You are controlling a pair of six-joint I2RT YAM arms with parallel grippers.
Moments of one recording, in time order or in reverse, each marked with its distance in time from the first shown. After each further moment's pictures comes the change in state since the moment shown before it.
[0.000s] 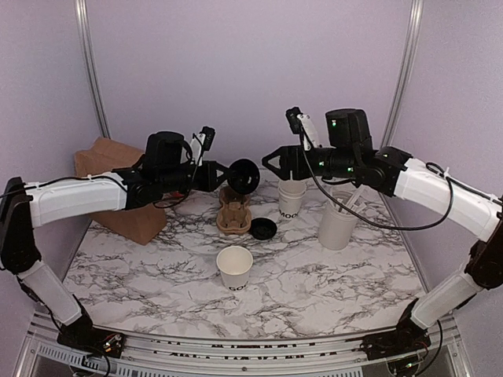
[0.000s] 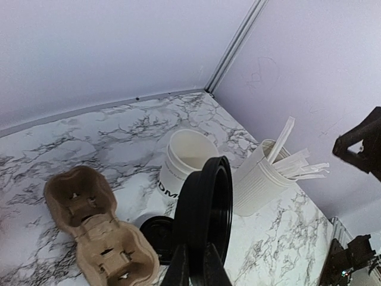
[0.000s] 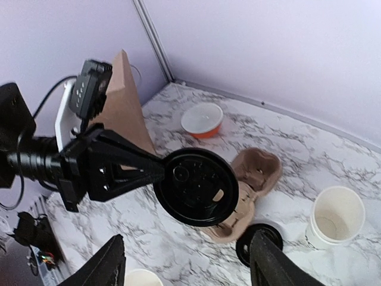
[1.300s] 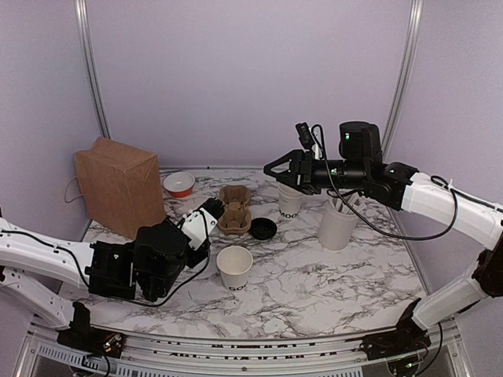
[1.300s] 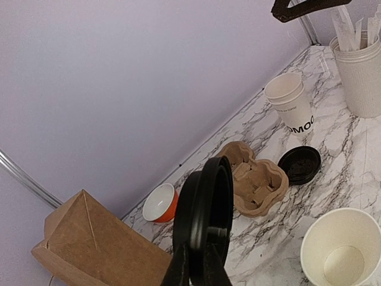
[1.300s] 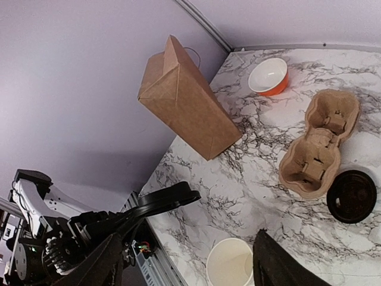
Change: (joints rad) left arm -0.661 -0.356 -0.433 0.064 -1.292 0.731; right arm -0.049 -0.097 -0.180 0.177 -0.337 0.407
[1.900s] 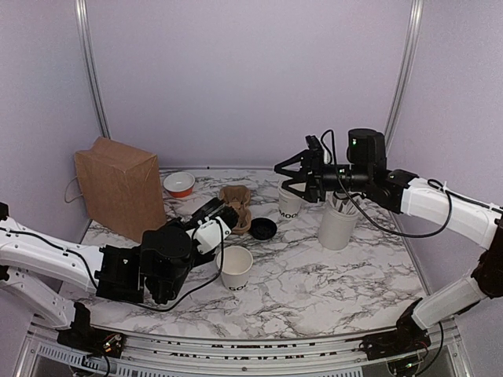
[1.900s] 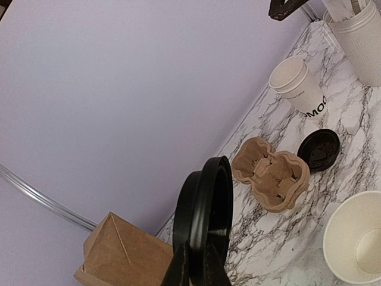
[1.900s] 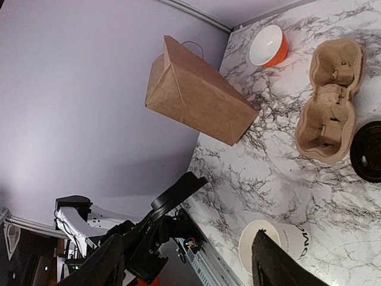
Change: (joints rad) left arm -0.022 0.062 0.006 0.118 -0.061 0.283; right arm -0.111 -0.003 -0.101 0.117 -0.183 0.306
